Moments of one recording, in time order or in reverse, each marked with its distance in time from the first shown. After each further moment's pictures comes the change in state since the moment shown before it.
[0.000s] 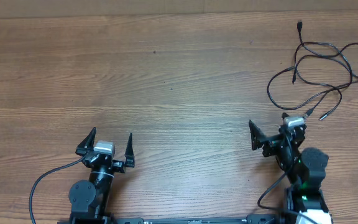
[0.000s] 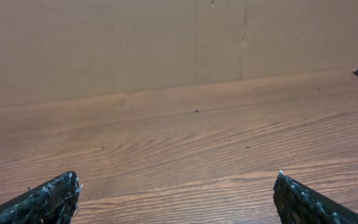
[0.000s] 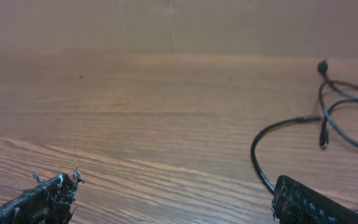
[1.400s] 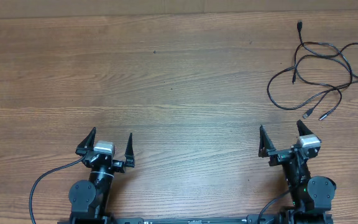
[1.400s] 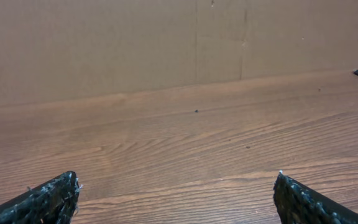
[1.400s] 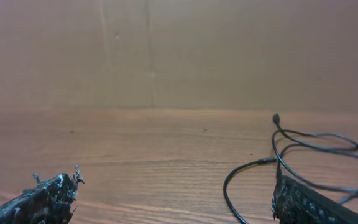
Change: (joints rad) left arm 0.000 0.000 0.000 0.000 0.000 0.000; right arm 0.024 -0.706 -0.020 -0.464 0.138 0.063
